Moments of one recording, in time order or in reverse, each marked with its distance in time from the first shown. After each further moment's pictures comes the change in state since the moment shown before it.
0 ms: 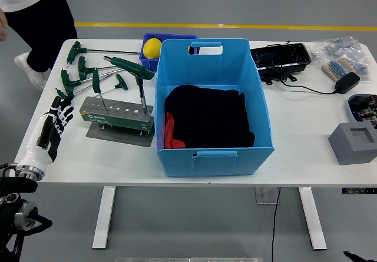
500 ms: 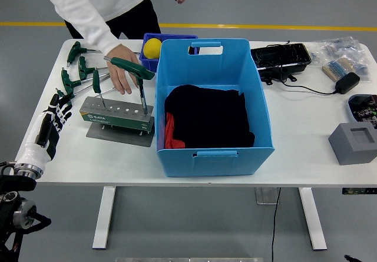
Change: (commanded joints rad) left arm -0.001 0.003 -0.002 -0.006 0.004 -0.002 0.000; right arm -0.009 0.003 -0.023 -0.004 0.047 -0.004 0.010
